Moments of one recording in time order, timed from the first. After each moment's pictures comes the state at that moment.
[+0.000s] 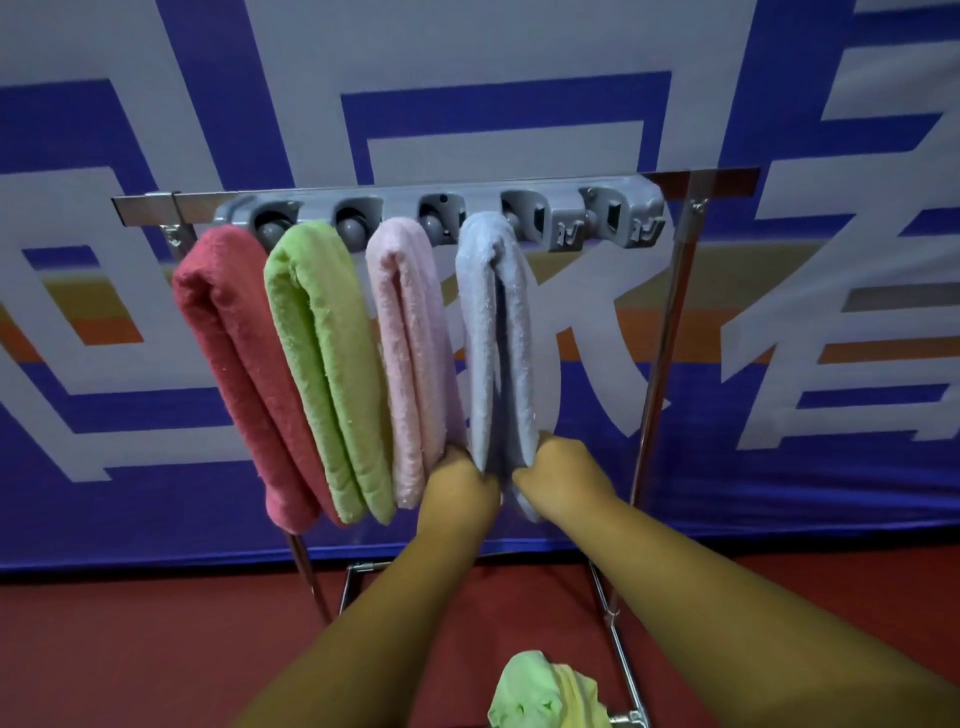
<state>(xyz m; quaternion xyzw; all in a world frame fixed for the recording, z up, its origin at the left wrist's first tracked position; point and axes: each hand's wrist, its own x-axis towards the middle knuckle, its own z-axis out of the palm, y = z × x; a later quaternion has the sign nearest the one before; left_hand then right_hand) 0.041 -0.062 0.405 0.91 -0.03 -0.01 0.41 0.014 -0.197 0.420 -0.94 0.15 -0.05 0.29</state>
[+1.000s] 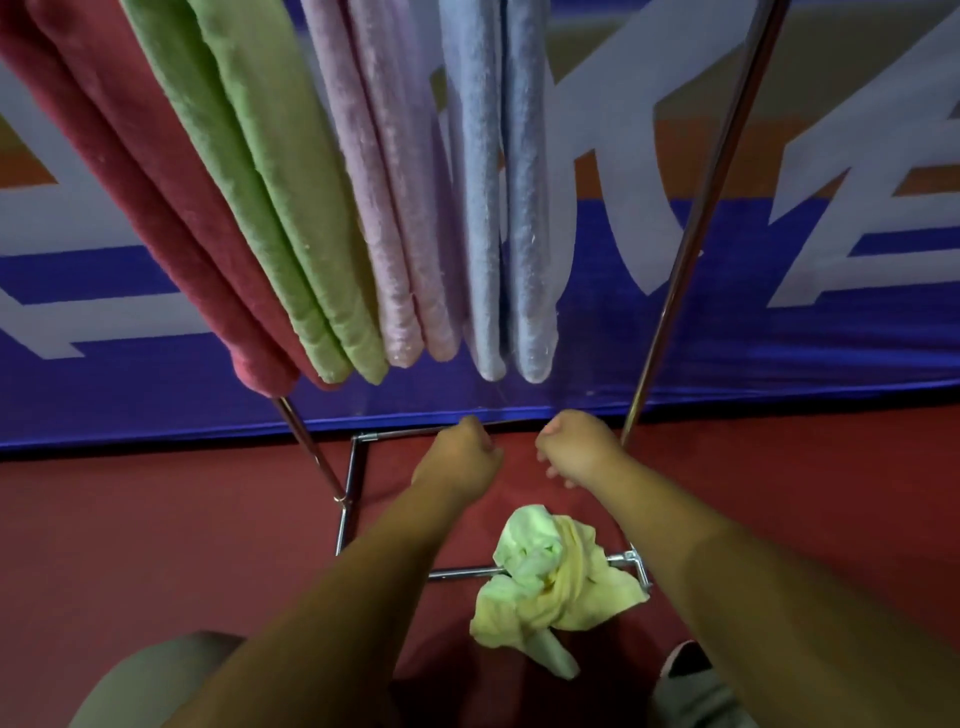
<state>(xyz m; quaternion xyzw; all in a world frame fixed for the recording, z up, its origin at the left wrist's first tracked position) 0.032 -0.028 0.255 0.93 -0.08 -0.17 0.30 -0.005 -0.198 0.255 -0.86 0.26 0.10 0.43</state>
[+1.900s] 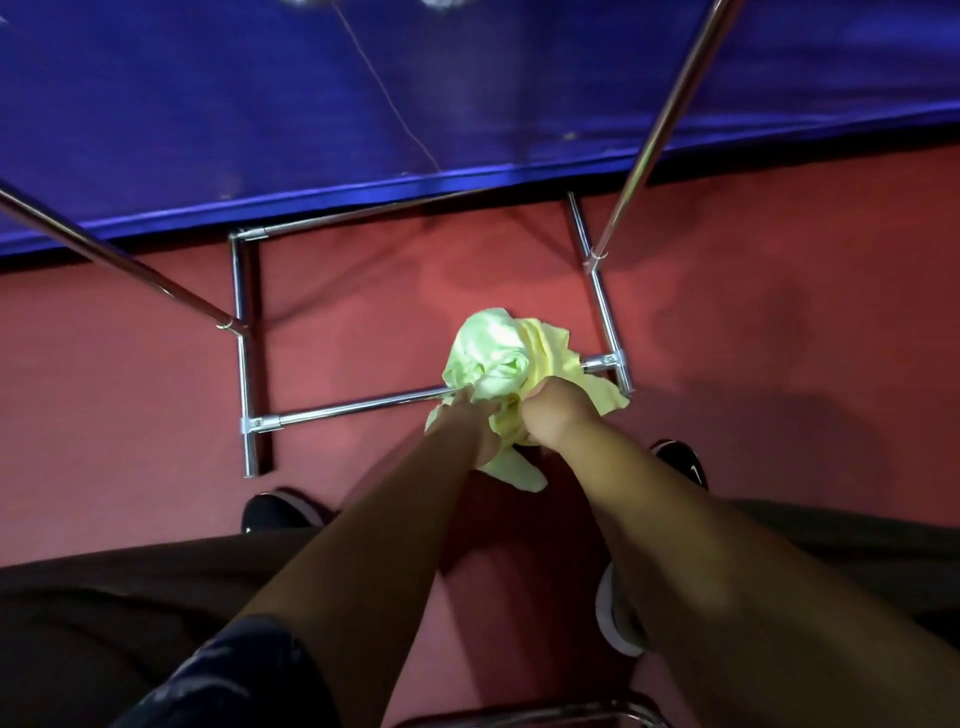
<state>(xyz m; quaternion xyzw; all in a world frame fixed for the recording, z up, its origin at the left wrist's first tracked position) -0.022 -0.066 -0.083 0.87 -0.17 -0.46 0.03 -0.069 -0.207 -0.025 -0.78 0.38 0.31 0.38</state>
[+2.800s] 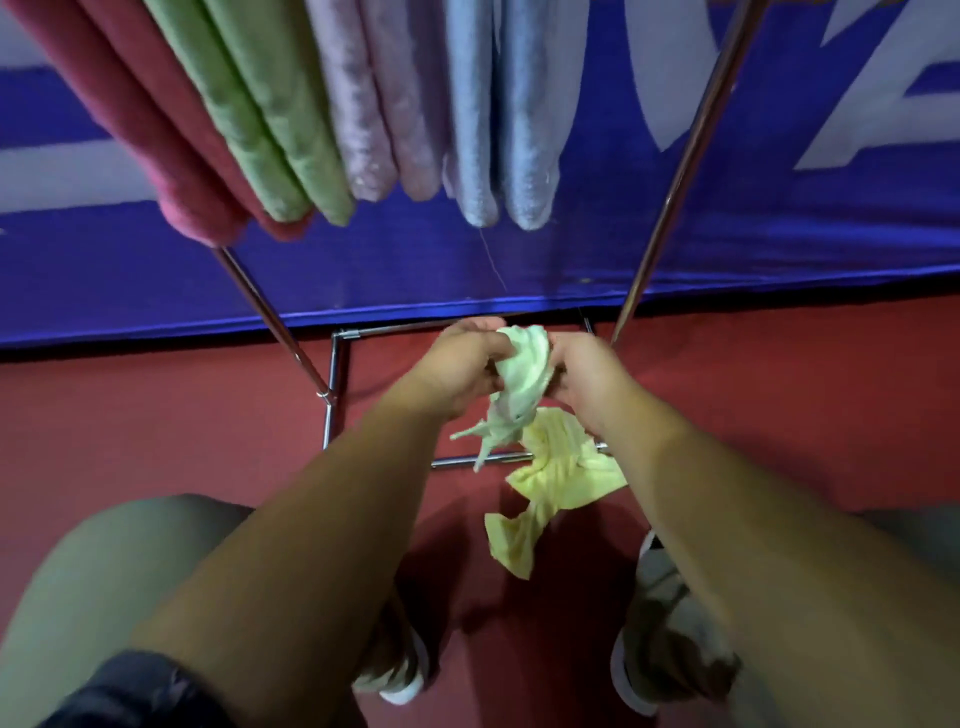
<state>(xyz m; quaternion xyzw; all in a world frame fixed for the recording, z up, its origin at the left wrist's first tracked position) 0.020 -0.041 0.186 0.63 0.07 -0.36 0.69 -0.042 -0.182 0.195 -0.60 0.36 0.11 0.70</state>
